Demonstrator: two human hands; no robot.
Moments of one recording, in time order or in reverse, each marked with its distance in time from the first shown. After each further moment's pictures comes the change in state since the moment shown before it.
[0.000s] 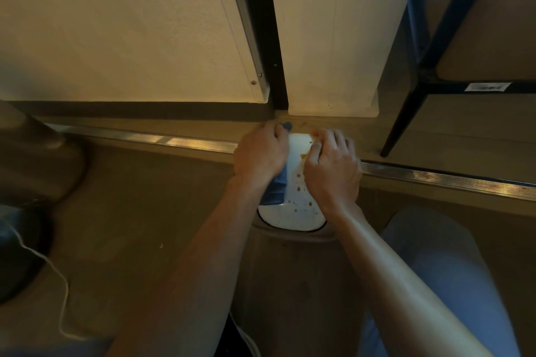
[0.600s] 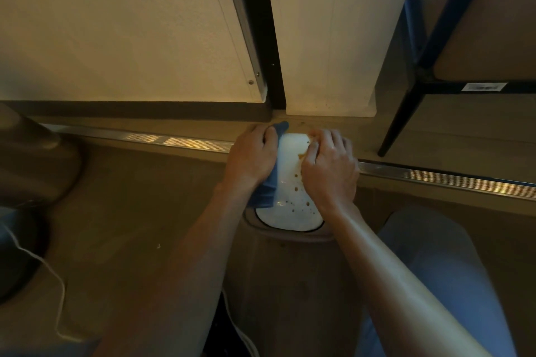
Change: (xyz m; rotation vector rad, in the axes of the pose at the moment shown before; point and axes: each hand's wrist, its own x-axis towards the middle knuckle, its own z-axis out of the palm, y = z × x) left_hand -0.004 -0.015 -0.003 -0.192 -0.023 0.033; right_hand 0.000 -0.001 -0.002 0.005 -0.006 0.005
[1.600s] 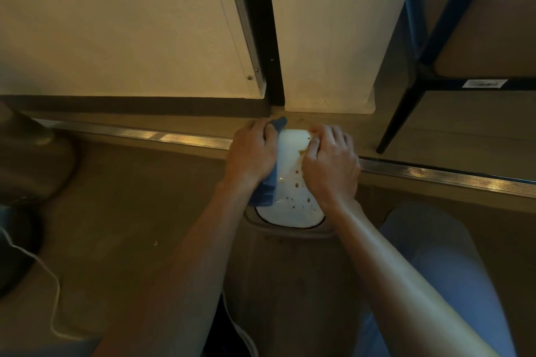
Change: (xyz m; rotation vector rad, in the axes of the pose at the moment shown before) left_hand -0.005 0.002 0.000 0.035 0.024 -0.010; right_hand 0.001 0.003 0.003 -0.002 0.015 -0.006
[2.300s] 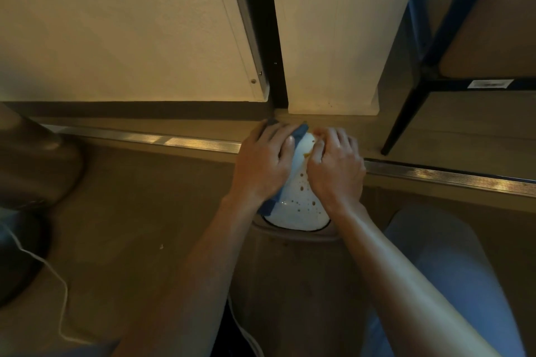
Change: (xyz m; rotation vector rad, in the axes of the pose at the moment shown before) left_hand -0.017 -0.004 0.006 0.122 0.051 0.346; right_hand -0.001 0.000 -0.002 0.022 0.012 -0.001
